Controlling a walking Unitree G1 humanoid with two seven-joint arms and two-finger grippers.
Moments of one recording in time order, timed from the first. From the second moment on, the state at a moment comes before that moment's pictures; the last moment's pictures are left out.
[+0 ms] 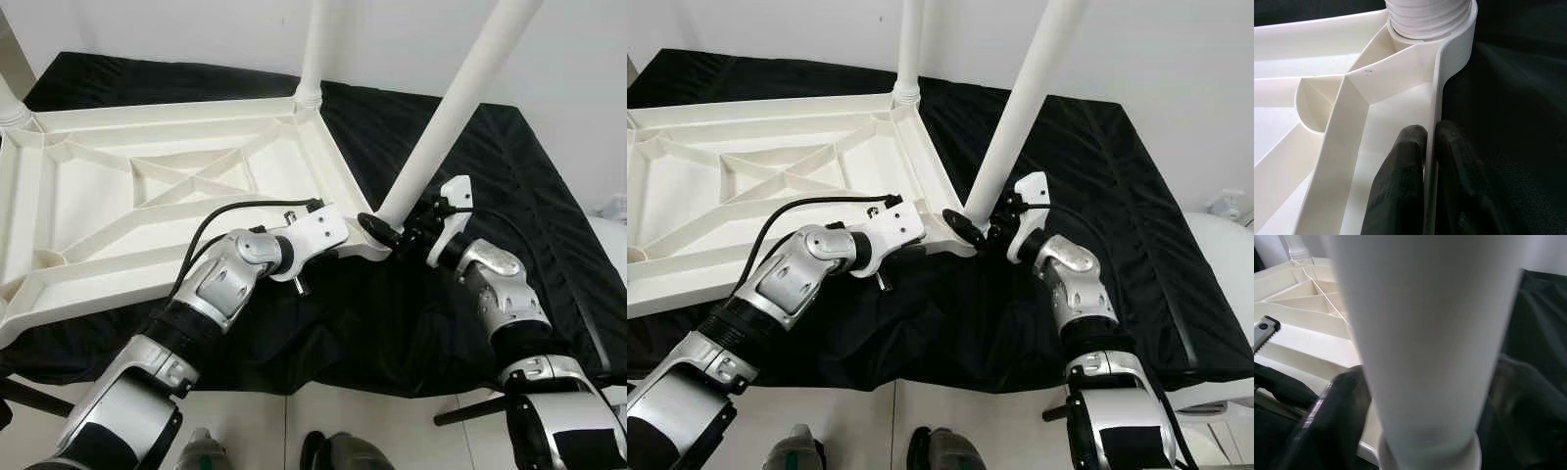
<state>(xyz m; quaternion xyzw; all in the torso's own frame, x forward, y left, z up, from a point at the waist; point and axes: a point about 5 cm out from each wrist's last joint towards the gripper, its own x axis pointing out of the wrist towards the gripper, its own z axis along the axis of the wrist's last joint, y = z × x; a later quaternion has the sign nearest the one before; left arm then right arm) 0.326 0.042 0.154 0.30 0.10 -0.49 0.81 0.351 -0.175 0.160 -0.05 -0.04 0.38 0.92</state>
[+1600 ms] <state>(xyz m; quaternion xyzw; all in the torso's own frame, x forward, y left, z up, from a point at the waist) 0.326 0.044 0.152 0.31 0.10 -0.48 0.82 0.336 -0.136 0.150 0.02 -0.08 0.20 0.98</state>
